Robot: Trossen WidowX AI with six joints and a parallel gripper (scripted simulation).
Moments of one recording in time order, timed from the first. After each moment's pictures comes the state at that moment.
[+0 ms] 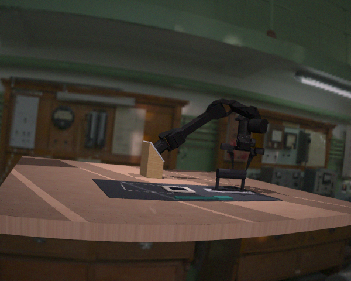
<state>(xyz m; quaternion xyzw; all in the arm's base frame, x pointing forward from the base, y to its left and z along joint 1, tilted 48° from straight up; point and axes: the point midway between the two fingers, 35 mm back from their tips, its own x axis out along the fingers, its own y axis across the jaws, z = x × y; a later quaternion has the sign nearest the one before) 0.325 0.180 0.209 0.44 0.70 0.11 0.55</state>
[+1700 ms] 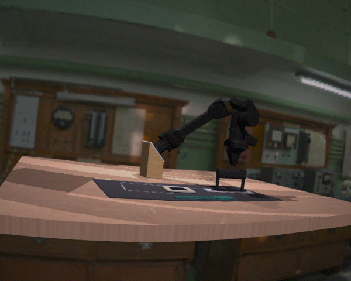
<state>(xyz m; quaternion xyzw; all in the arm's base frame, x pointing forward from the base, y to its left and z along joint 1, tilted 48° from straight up) 0.368 0.125 0.174 -0.15 0.36 0.61 0.69</state>
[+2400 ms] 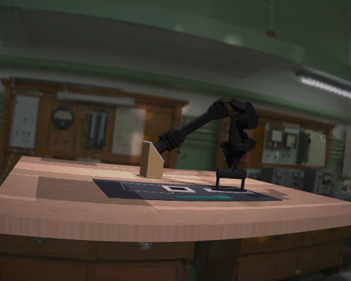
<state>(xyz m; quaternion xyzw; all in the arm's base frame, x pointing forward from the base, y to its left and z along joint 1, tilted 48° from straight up) 0.376 0.129 0.163 -0.21 0.30 0.64 0.68</state>
